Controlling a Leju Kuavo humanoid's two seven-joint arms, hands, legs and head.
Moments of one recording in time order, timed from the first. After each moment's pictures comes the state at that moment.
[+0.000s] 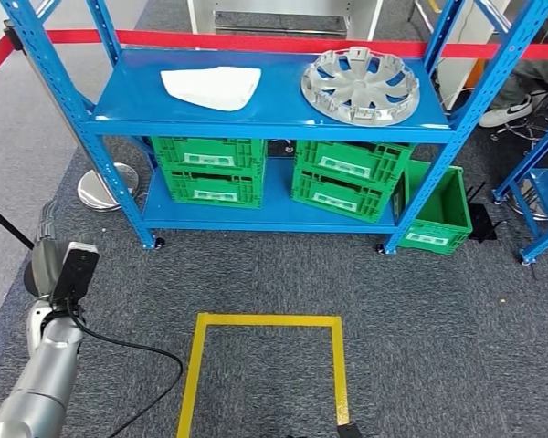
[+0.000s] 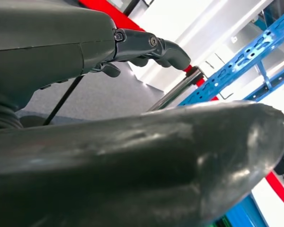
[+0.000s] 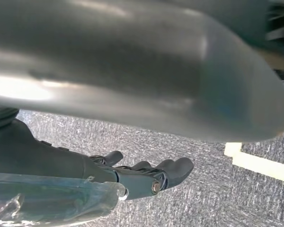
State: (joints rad) left arm -0.33 0.01 0.17 -0.91 -0.46 0.48 -0.55; right arm -0.04 0.13 -0.21 -0.18 0.41 -0.16 0.03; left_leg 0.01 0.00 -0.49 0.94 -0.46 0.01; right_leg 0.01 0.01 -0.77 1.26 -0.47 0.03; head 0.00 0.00
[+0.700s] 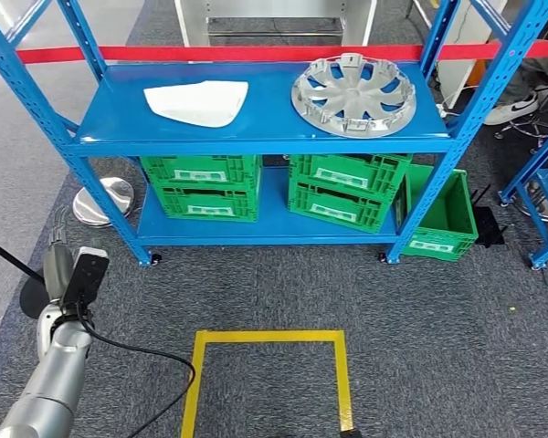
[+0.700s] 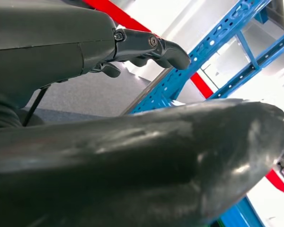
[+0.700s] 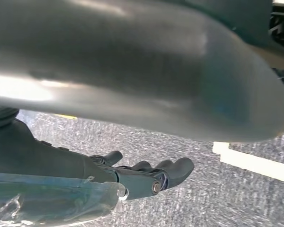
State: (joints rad) left arm -0.32 0.00 0.16 -0.91 -0.46 0.48 -0.56; right arm -0.03 0.13 -0.22 -0.18 0.41 -0.16 0.05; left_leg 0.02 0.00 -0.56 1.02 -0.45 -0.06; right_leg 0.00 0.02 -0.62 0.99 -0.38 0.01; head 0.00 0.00
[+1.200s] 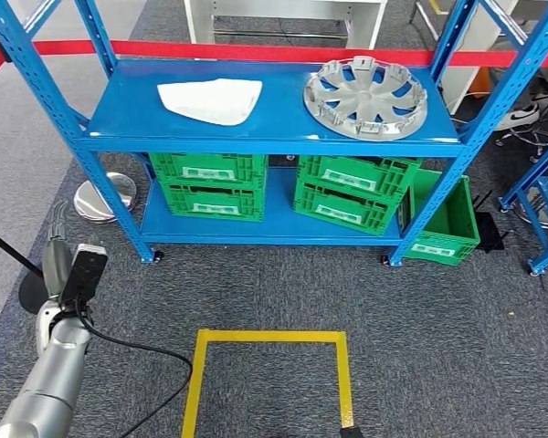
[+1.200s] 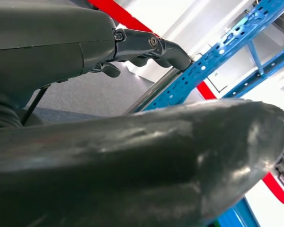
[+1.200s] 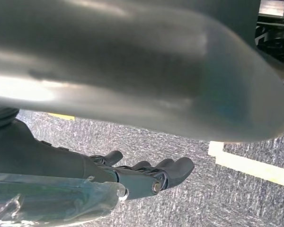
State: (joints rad) left arm -0.32 0.00 0.16 -0.93 -0.46 0.47 -0.56; right arm -0.04 0.13 -0.23 -0.18 0.42 -0.15 0.04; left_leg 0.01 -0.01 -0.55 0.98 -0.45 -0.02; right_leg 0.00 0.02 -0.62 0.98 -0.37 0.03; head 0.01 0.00
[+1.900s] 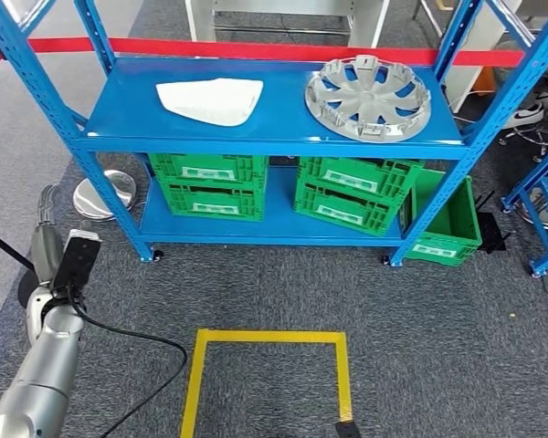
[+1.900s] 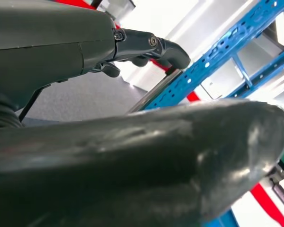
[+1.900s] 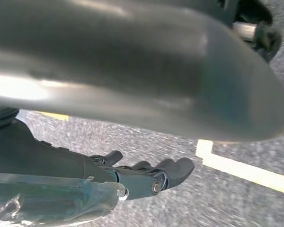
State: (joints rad) left arm -0.35 0.01 0.16 -0.97 -0.49 0.47 -0.53; right arm -0.06 0.14 -0.23 -0.18 0.43 -0.15 0.02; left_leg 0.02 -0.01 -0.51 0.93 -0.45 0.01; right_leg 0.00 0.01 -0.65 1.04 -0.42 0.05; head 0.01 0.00
